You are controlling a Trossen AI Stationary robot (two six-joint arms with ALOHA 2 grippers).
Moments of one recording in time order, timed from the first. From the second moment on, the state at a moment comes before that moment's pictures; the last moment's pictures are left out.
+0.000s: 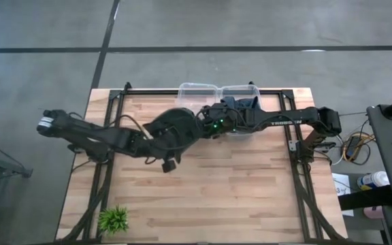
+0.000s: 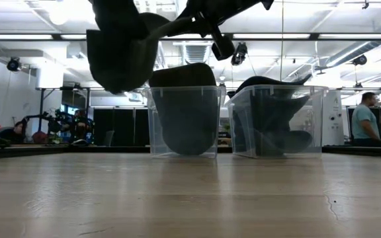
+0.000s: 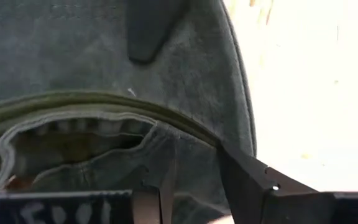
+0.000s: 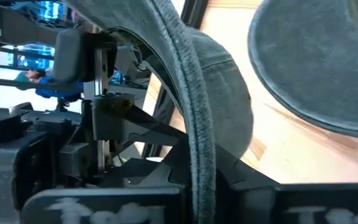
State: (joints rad) left arm -0.23 1.29 1.13 -0.60 -0.47 -0.32; right arm -0.07 1.67 1.35 -0.16 -0.10 1.27
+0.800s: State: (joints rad) left arm -0.09 1.16 1.39 -0.99 -0.18 -0.42; right arm -0.07 1.66 1.34 -0.38 -0.61 0.99
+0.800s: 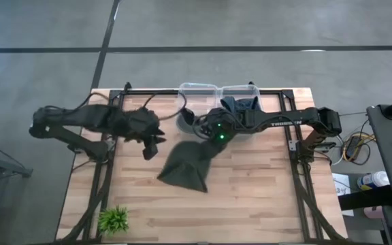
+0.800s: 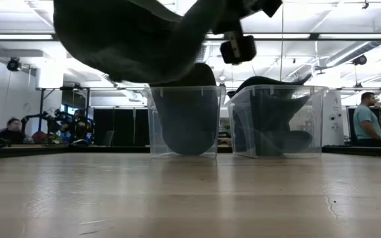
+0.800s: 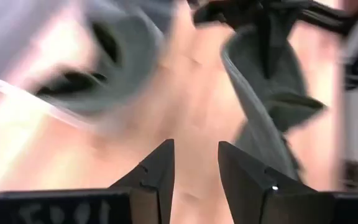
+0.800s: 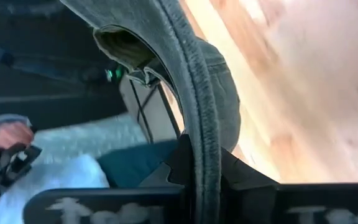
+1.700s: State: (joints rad) left arm 0.08 1.53 1.39 -0.57 0.68 -0.50; right arm 0.02 1.66 1.34 -0.57 -0.72 0.93
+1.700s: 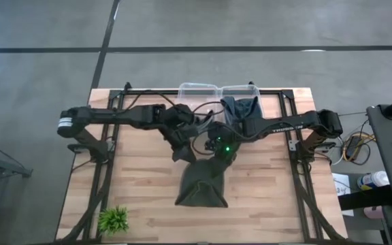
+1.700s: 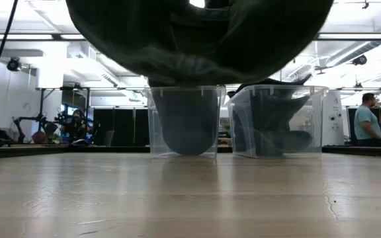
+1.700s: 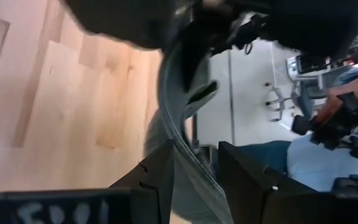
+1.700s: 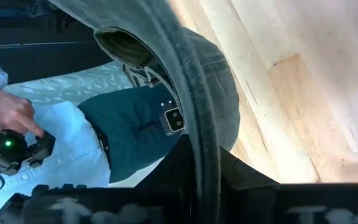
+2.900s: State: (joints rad) left arm 0.07 1.57 1.38 -0.78 0.66 -0.29; right arm -0.01 1.55 1.34 -0.57 -0.63 0.91
